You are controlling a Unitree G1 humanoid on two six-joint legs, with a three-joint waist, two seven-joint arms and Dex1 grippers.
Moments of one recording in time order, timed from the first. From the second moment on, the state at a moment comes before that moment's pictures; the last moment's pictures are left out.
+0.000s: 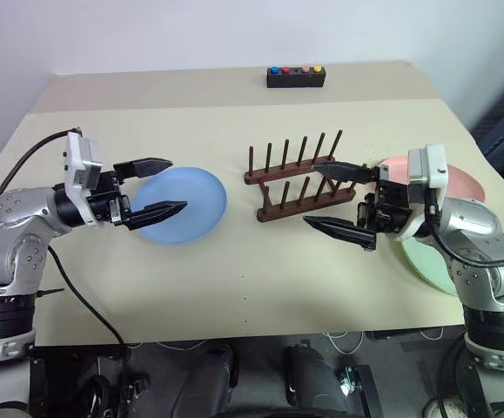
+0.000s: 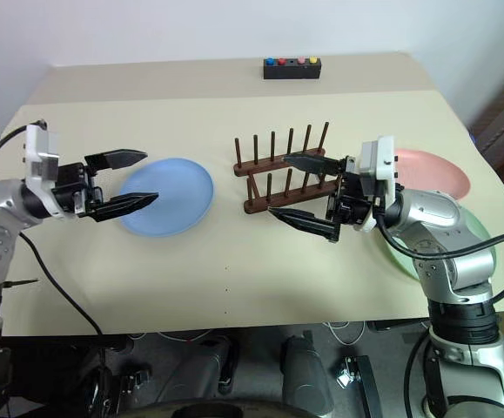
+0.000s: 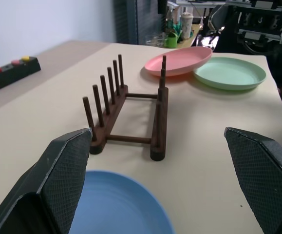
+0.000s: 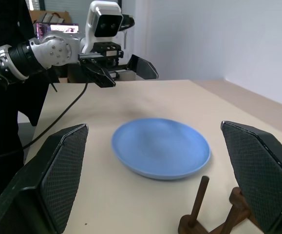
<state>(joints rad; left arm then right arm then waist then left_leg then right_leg) -0.39 0.78 0.22 -0.05 -0.66 0.37 -1.21 -0.37 -0.64 -0.13 -0.31 0.71 0.39 1.08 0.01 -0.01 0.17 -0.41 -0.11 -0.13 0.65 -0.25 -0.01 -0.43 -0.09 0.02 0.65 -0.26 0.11</state>
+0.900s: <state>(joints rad) -0.20 0.79 0.31 -0.23 -0.66 0.38 -1.06 -0.53 -0.60 -0.06 -0.09 0.65 0.30 1.22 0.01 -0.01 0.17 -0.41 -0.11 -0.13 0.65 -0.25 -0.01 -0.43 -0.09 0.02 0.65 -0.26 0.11</state>
